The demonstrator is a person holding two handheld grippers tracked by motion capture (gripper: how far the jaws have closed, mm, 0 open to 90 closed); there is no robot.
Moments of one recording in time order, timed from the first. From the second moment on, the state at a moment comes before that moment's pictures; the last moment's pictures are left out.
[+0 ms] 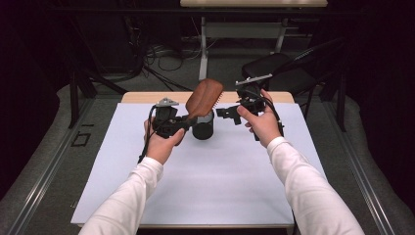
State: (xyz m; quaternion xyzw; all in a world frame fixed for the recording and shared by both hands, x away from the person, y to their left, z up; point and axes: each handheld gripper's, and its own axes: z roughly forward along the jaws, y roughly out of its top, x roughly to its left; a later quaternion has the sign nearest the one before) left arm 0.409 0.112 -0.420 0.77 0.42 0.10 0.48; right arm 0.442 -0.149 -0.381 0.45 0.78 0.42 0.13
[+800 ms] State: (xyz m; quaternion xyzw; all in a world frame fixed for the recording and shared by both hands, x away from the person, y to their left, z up) left arm 0.406 0.099 -0.425 0.76 0.41 0.10 0.49; right arm 0.451 -0.145 -0.379 0.49 0.74 0.45 0.09
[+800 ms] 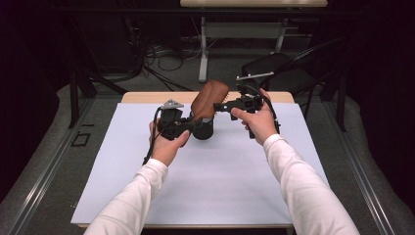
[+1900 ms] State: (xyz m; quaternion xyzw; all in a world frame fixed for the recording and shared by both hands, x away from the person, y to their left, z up) left arm 0.399 0.084 -0.422 0.77 0.39 0.09 0.50; right arm 0.462 -0.140 -0.387 0.51 0.71 0.48 0.03
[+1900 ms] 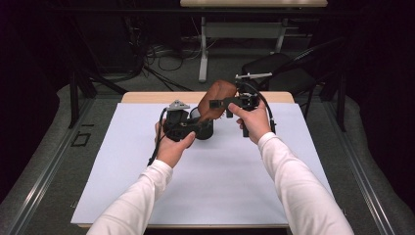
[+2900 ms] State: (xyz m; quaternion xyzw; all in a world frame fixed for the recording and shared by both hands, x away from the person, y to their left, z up) left arm 0.394 0.074 -0.421 0.77 0.37 0.09 0.51; right arm 0.468 -0.137 -0.399 0.51 0.71 0.48 0.00
